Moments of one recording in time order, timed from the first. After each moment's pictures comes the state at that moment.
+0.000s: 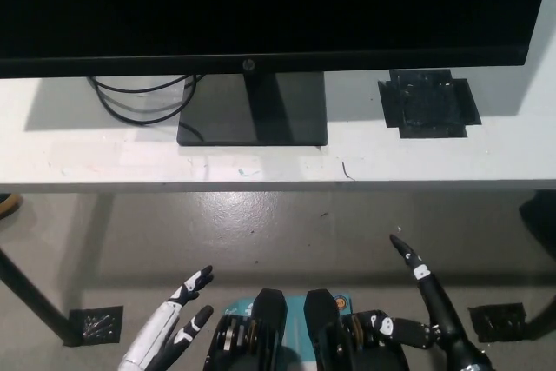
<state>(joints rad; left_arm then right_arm) -0.01 0.26 -0.21 0.29 0.24 -0.41 -0.01 -0.16 -0.20 0.37 0.49 -0.16 -0.39 -0.23</state>
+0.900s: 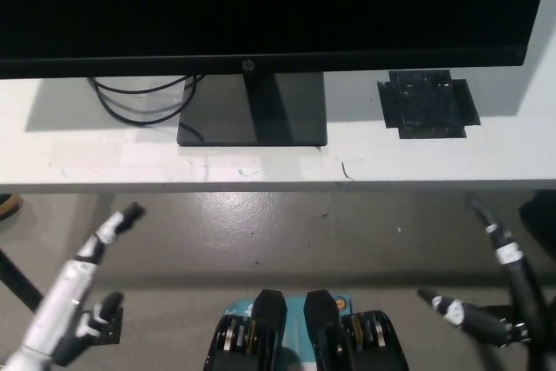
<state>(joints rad) 0.07 0.38 0.00 -0.22 0.12 -0.43 -0.06 0.00 -0.36 0.26 -0.07 -0.21 -0.42 -0.30</state>
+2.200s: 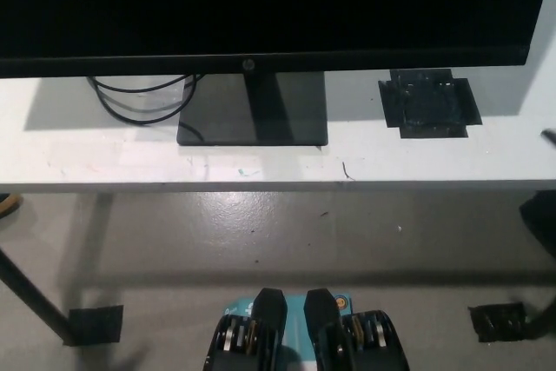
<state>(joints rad) -0.17 0.64 0.46 0.00 -0.01 -0.25 -0.06 -0.38 -0.51 -0.07 0.11 -0.04 -0.40 -0.09</state>
